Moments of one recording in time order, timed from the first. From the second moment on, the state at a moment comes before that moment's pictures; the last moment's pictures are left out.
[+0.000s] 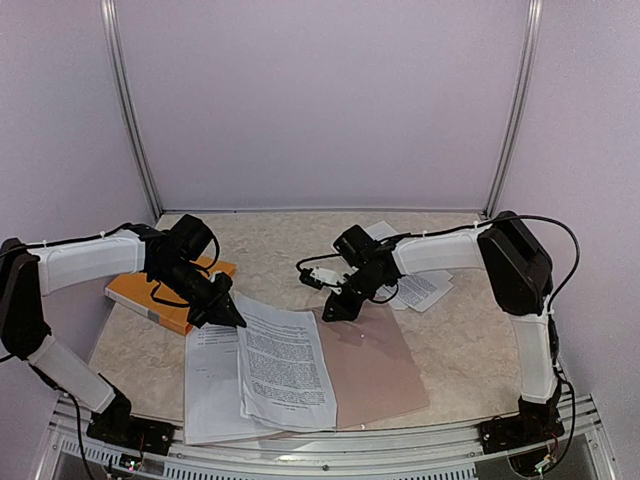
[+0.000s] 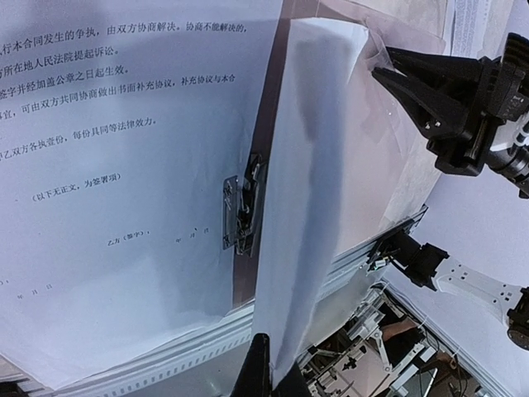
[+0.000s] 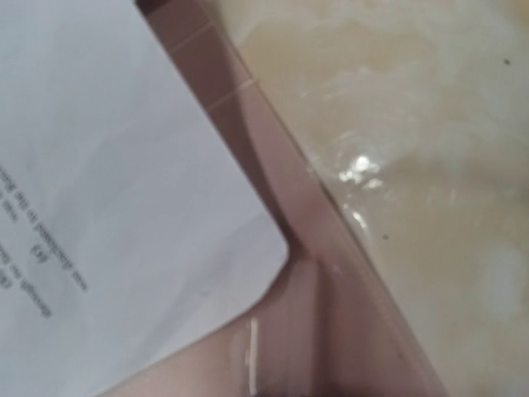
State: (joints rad) left arm -0.48 1.49 1.01 -0.77 0.67 -0.85; right arm 0.78 2.16 1.52 -0.44 -0.35 -0.33
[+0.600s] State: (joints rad) left arm -0.52 1.55 1.06 -0.77 0.68 -0.81; right arm 0.74 2.16 1.51 -0.43 -0.46 -0.26
